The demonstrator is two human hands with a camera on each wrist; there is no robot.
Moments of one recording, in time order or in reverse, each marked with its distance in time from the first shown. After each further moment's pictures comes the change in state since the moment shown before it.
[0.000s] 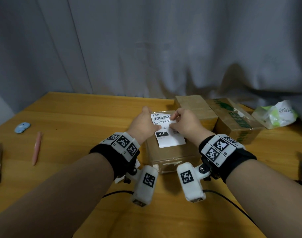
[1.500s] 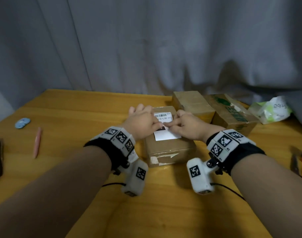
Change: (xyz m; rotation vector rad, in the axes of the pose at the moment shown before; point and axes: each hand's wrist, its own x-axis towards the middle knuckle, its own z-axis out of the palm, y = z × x) left_hand -0.019 0.000 -0.010 0.672 -0.056 0.411; right_hand -0.021 0.017 -0.025 -0.370 -0.311 -0.316
